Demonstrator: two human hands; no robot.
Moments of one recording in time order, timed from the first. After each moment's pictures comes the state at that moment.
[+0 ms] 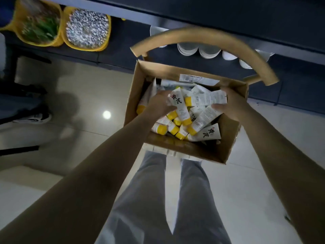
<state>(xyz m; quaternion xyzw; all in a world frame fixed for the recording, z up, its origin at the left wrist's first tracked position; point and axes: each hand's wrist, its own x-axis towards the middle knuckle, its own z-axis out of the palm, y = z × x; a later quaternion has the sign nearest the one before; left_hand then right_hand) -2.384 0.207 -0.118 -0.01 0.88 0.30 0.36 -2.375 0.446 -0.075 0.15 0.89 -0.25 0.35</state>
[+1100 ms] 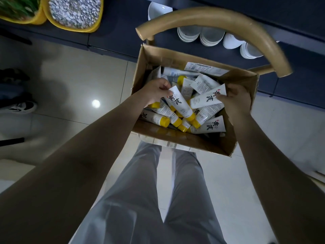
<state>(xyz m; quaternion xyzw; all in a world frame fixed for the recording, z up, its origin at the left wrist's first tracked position) -2.399 0.168 -0.145 -0.11 0.72 0.53 0.44 -2.350 0.425 -0.111 0.38 0.81 -0.41 0.17</state>
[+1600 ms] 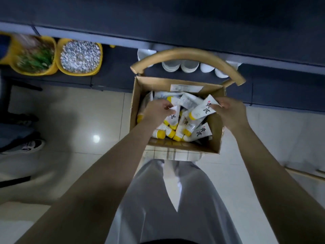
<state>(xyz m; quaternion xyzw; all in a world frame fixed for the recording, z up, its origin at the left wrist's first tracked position) -2.363 0.194 -0.051 -0.03 0.84 0.44 0.32 -2.315 0.414 0.011 0.25 0.89 -0.36 0.12</state>
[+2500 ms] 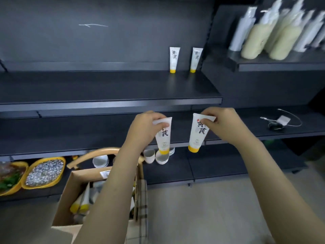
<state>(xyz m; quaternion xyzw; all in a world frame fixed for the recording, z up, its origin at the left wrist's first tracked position) -2.255 0.482 0.306 0.24 0.87 0.44 0.00 -2.166 0.702 0.335 0.06 0.95 -0.25 -0.15</state>
